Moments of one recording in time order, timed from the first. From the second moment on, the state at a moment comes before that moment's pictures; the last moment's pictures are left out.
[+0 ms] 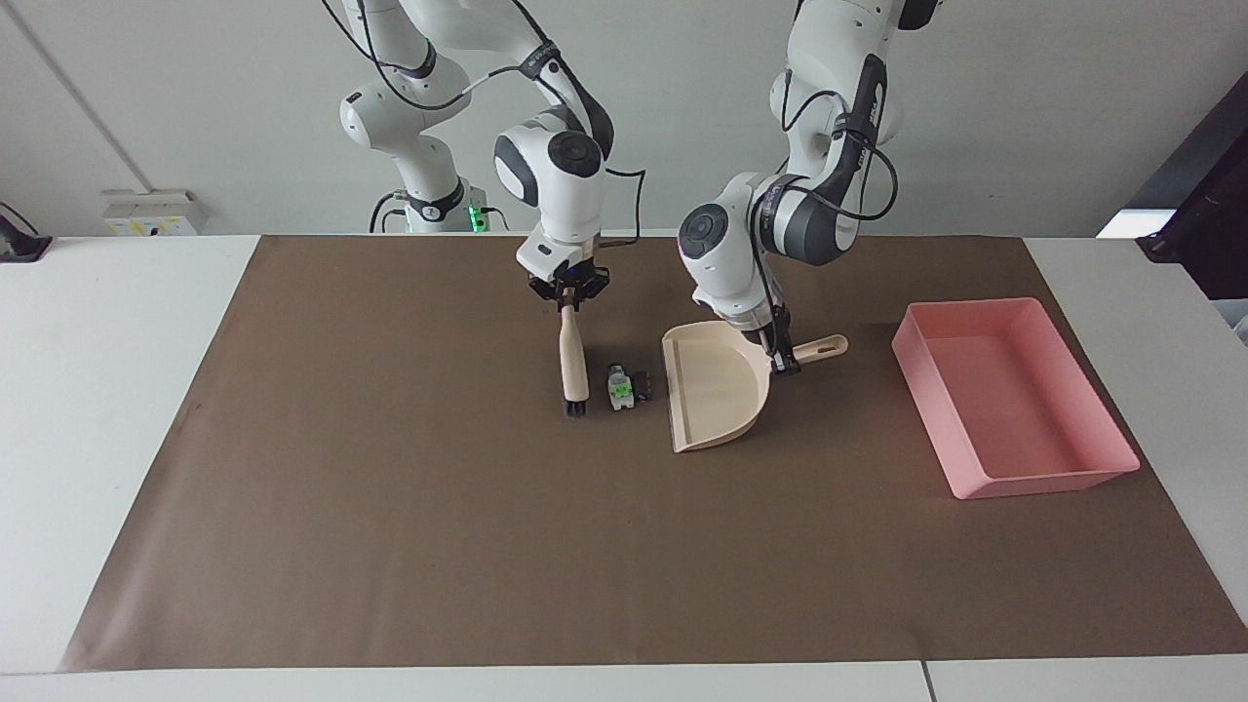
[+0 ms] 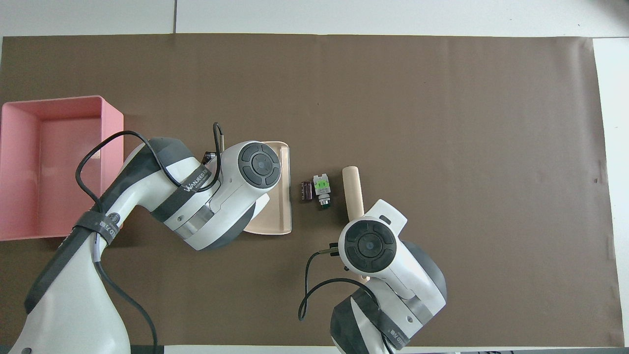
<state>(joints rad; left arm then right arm) -0.56 0.21 -0.04 -1.96 0.49 1.84 0.81 0.68 0.02 -0.01 -2.27 -0.02 2.17 0.61</state>
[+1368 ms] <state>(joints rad) -0.50 0.21 -0.03 -2.04 0.50 2.05 0.88 0.62 0.10 0.10 -2.07 0.47 2.21 0.39</state>
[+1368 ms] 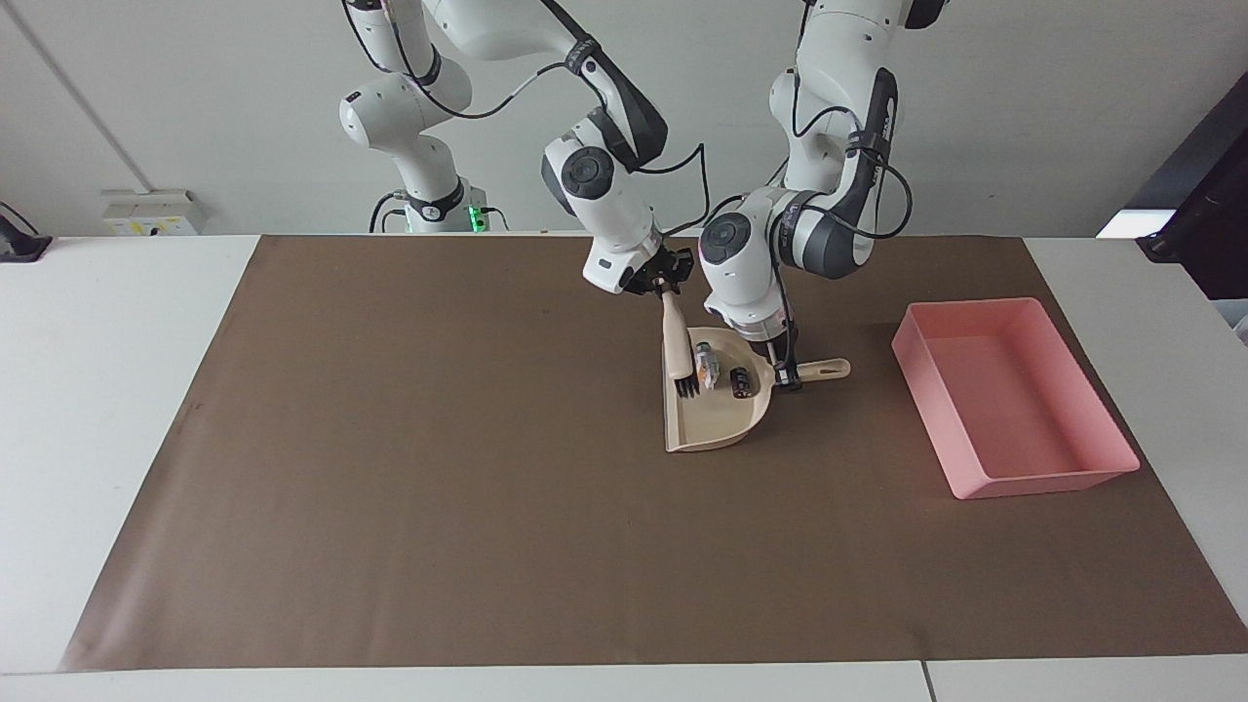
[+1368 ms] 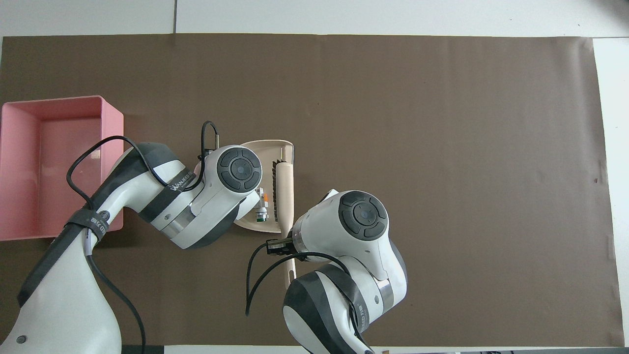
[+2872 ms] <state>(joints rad) 0.22 0.07 -0.02 -1.84 0.24 2.00 1.62 -0.25 -0.07 0.10 -2.26 -0.11 1.88 -0.23</state>
